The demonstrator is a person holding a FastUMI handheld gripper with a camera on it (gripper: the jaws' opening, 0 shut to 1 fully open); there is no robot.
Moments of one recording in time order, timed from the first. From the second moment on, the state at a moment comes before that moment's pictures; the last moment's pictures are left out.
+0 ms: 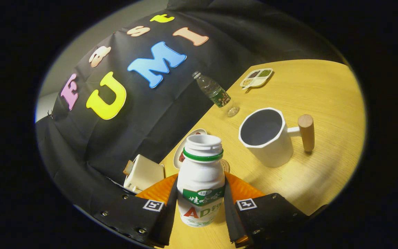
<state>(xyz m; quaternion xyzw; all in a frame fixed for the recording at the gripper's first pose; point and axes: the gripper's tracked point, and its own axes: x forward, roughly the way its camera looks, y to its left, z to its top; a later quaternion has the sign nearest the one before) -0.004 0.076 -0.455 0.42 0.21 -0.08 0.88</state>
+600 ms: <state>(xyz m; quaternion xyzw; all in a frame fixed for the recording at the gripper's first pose) 0.015 0.063 -0.444 0.56 0.19 -0.09 0.80</state>
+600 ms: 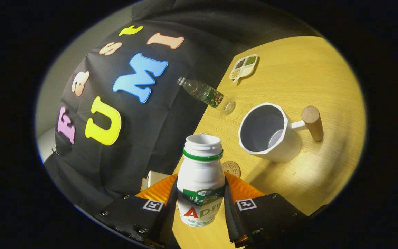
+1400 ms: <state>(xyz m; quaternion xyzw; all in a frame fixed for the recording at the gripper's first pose) 0.034 0.063 -0.443 0.67 0.18 -0.12 0.71</state>
